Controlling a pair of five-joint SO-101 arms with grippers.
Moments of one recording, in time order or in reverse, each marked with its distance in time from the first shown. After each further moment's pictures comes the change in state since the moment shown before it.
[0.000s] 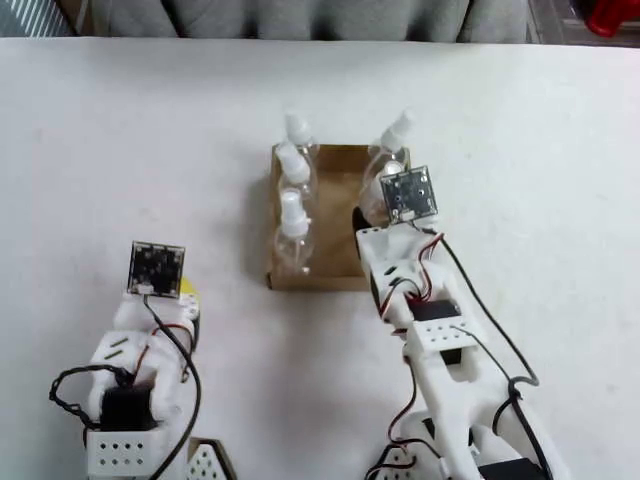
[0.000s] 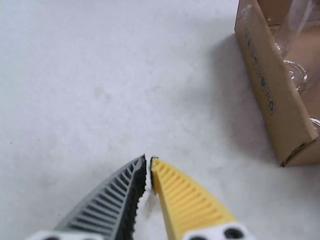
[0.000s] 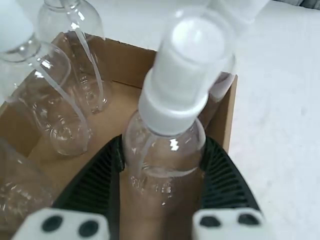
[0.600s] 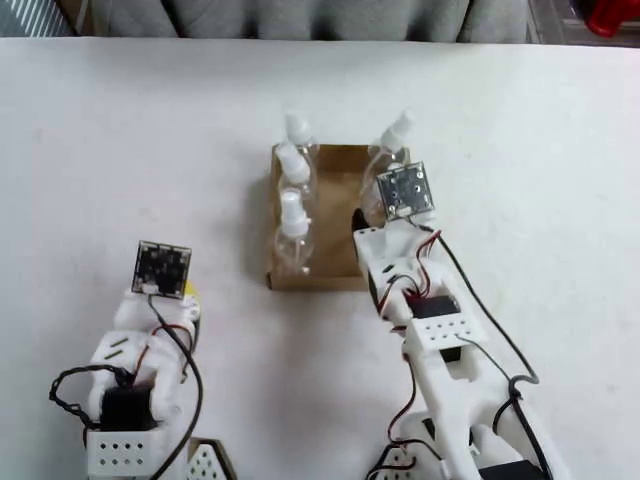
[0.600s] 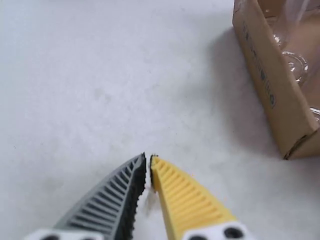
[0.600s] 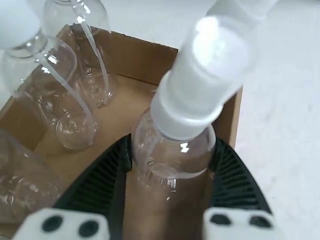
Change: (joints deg) left arm 0.0 0.0 0.0 0.0 -3.5; right arm -0.4 0.0 -1.9 4.8 0.1
